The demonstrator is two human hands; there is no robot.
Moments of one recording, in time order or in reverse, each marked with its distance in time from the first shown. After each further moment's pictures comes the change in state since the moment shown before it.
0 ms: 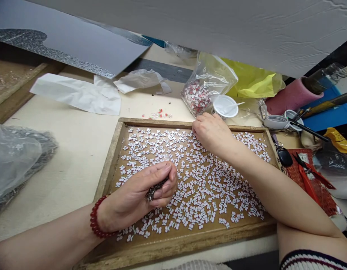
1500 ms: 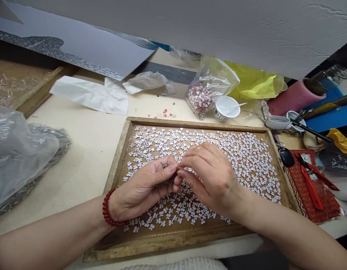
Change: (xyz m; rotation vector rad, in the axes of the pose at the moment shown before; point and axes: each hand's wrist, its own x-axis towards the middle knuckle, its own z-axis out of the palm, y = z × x) left_hand 0.001 -0.005 -0.001 0.019 0.042 0.128; right_hand -0.069 -0.072 -0.029 0.669 0.475 -0.145
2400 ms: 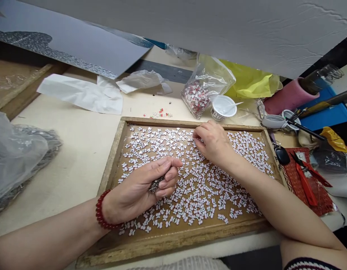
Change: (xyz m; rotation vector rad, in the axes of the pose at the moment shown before) left_hand 0.002 0.002 0.001 -0.099 -0.010 -0.039; right_hand 0.015 0.084 0.009 -0.353 -0.158 0.188
